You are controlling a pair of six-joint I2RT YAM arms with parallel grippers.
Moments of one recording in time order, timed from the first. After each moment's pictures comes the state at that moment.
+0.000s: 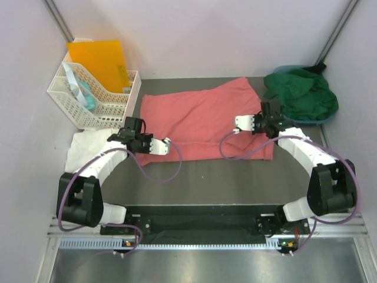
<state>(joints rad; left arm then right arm) -0.20 1.35 0.84 -0.50 0.13 1.47 0.24 1.43 0.99 -0.35 0.10 -1.44</state>
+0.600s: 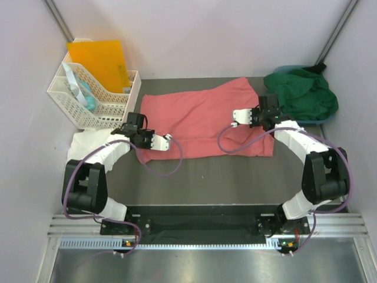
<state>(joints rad) -0.19 1.48 0.91 -0.45 0.13 1.50 0.22 1.56 1.08 -0.28 0.09 -1.47</state>
